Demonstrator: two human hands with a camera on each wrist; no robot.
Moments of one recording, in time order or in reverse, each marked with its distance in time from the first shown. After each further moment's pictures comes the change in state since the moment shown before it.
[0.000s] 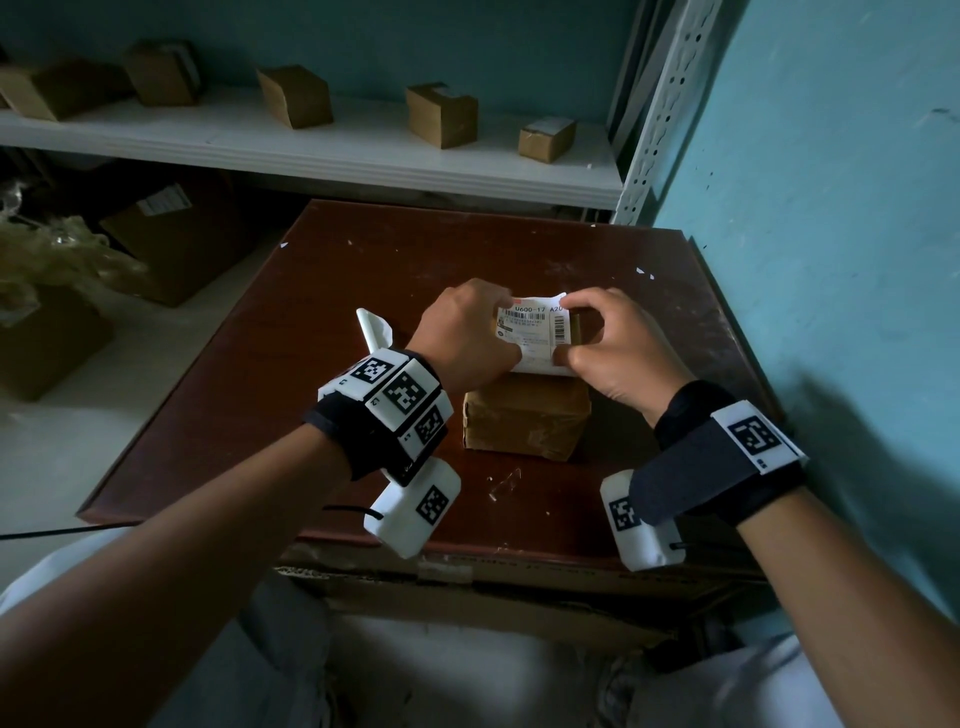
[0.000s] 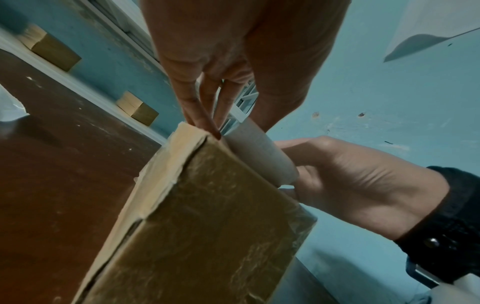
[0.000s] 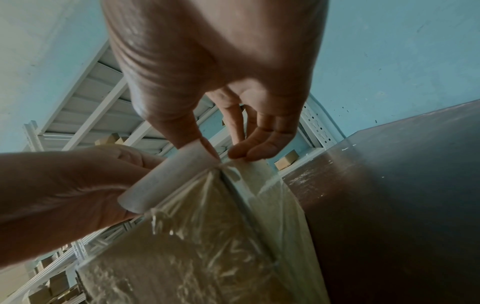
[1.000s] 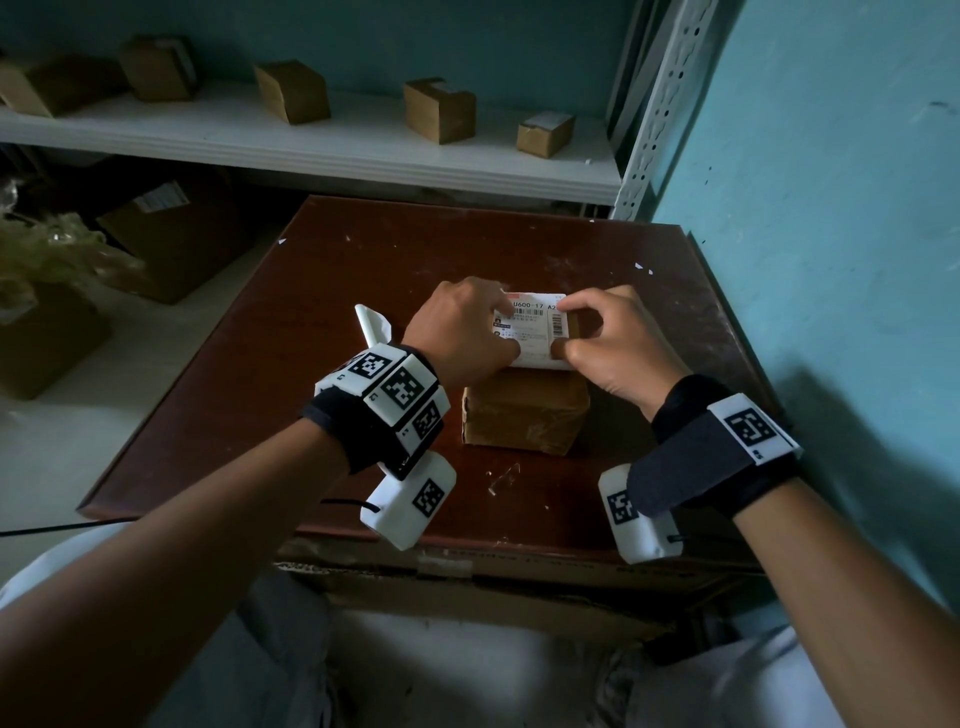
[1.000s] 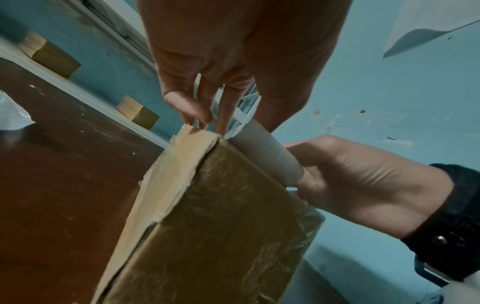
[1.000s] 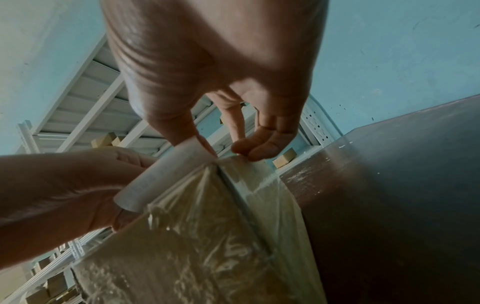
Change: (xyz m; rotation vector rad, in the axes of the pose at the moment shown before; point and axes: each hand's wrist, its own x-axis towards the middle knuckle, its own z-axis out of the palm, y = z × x) left_hand 0.002 -0.006 0.002 0.046 -0.007 -0.008; right_hand -0.005 -0.006 -0.002 -0.028 0.000 0.041
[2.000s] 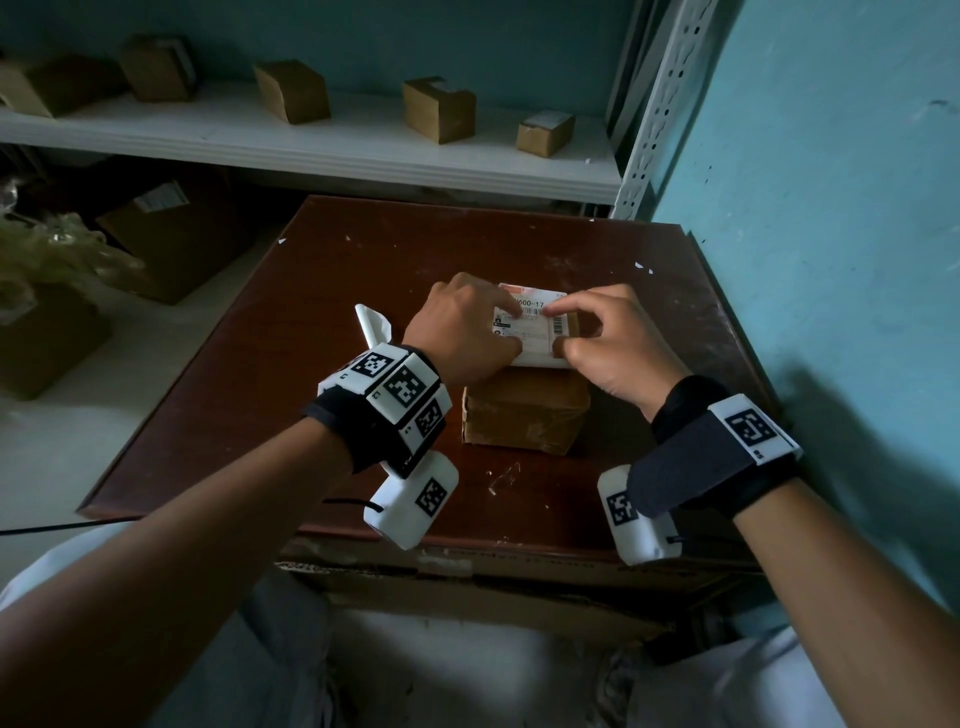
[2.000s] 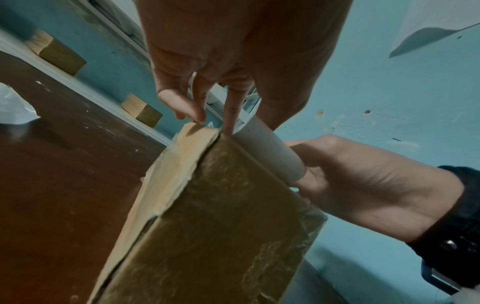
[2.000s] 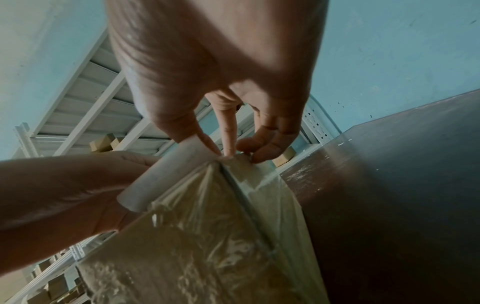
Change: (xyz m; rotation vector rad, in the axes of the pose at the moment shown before) left_hand 0.007 -0.011 0.007 0.011 -0.051 -0.005; right_hand -0.003 -0.003 -0.002 0.002 -0.051 -0.035
